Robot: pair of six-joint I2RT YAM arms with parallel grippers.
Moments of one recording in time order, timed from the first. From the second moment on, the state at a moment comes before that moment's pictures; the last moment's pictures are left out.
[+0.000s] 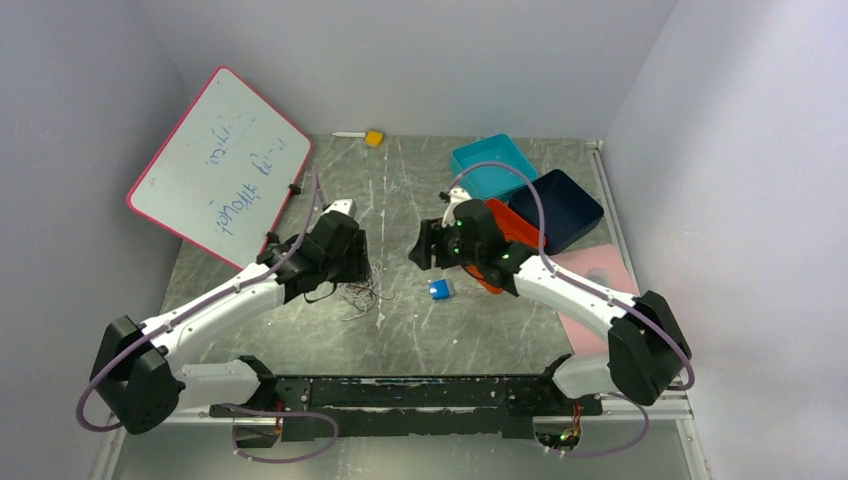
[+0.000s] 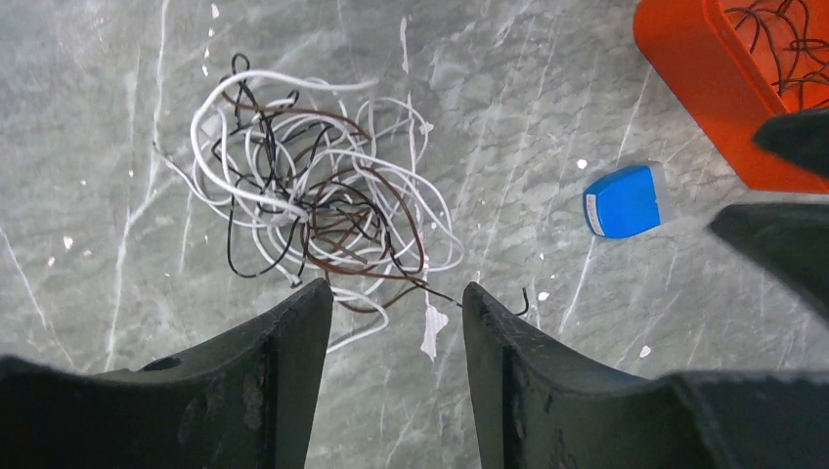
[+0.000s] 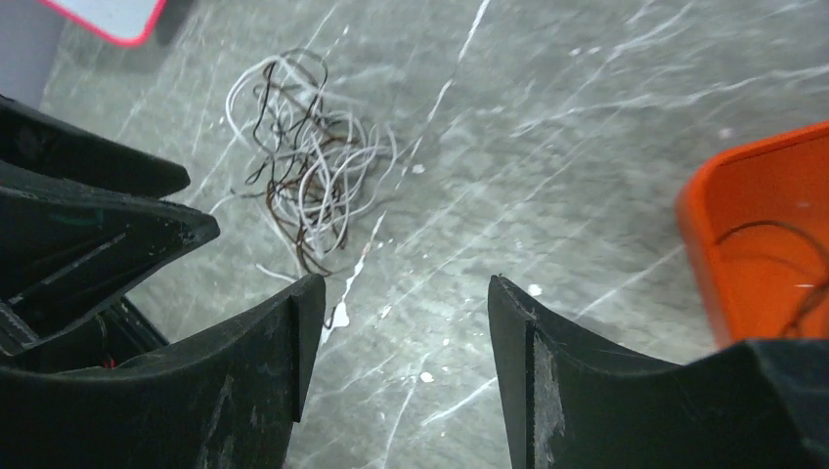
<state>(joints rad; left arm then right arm) -0.72 1.21 0.88 -0.50 -0.23 -0.63 0.67 1.33 0.86 -0.08 -0.11 0.43</state>
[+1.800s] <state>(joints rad) -0.74 1.41 0.82 -0.35 -0.24 -0.87 0.73 1.42 0.86 -0.05 0.01 0.50</state>
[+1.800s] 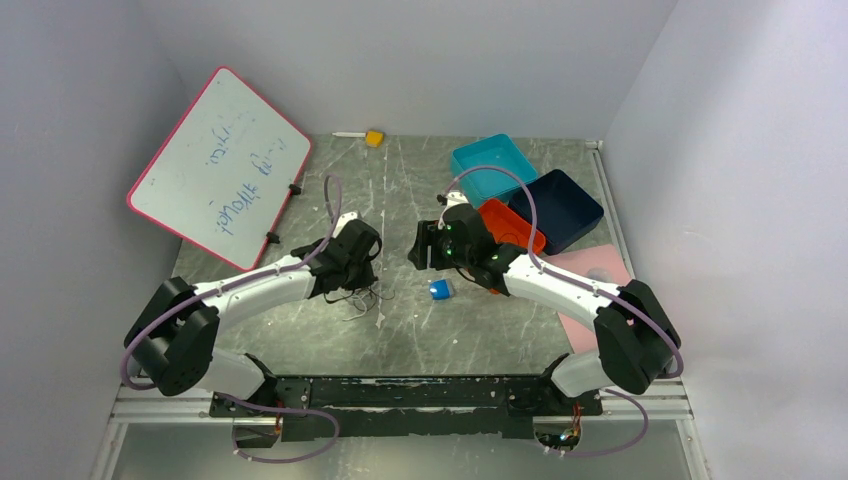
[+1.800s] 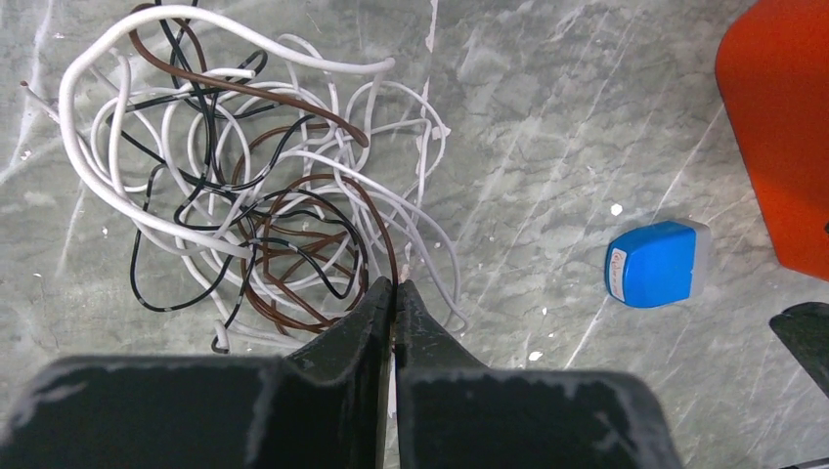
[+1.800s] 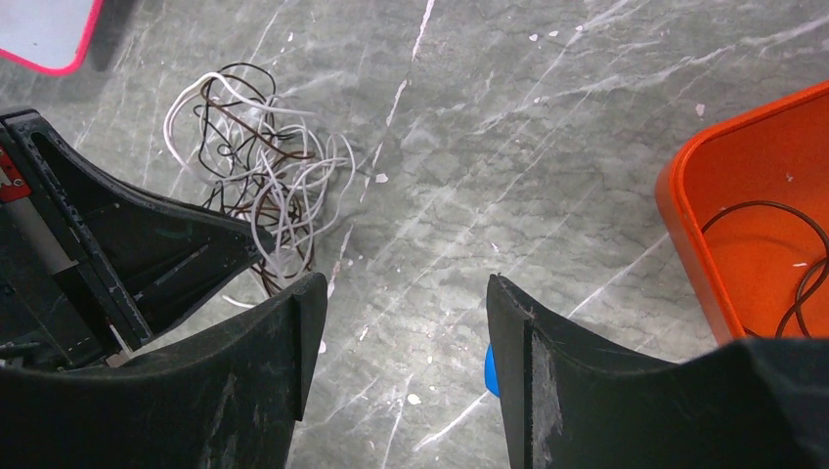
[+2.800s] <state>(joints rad) -0.76 1.11 0.97 -0.39 -0.20 -0.48 0.73 1.24 0.69 0.28 -0.02 0.56</state>
